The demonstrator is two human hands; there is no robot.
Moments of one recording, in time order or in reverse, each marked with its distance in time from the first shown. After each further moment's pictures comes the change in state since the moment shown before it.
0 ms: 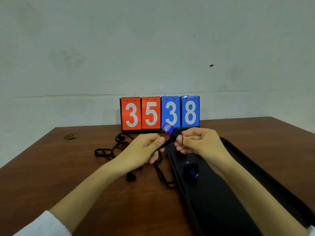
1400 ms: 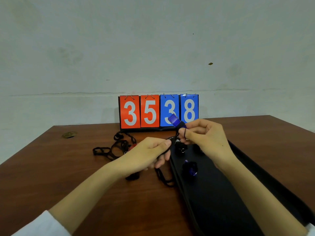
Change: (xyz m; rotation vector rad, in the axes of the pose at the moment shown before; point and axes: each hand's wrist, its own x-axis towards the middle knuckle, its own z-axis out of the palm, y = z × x) left_hand -0.005 0.009 0.009 -0.105 -0.194 -0.060; right_hand 0.001 -0.003 -0.003 -0.122 0.148 -0.151
